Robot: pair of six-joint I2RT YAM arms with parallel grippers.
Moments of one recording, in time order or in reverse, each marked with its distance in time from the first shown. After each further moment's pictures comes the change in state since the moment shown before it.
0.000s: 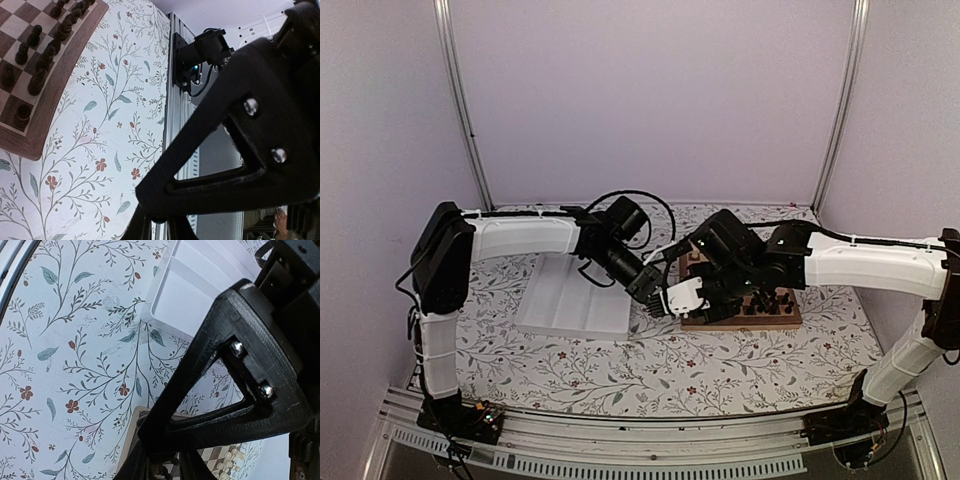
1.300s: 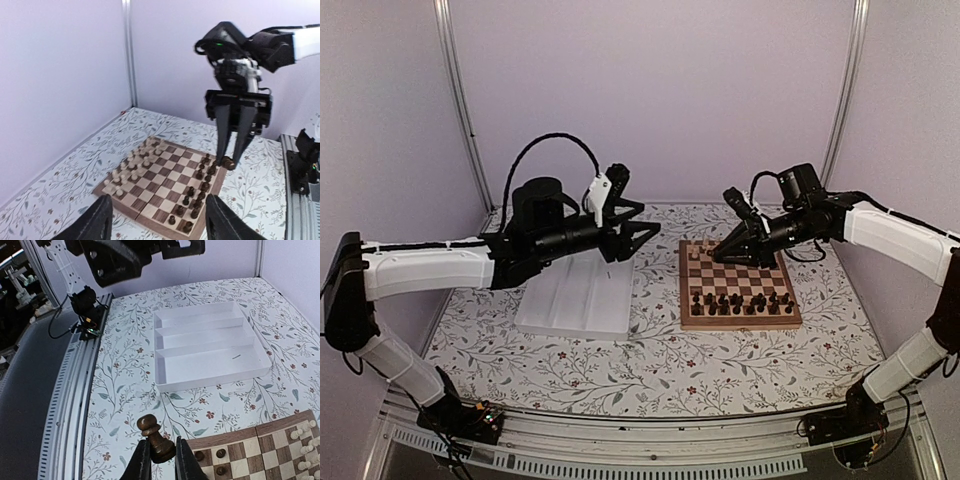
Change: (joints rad) left arm -0.007 -0.558 -0.563 0.968 -0.790 0.024; right arm -0.558 -0.080 -0.035 0.064 -0.958 0.421
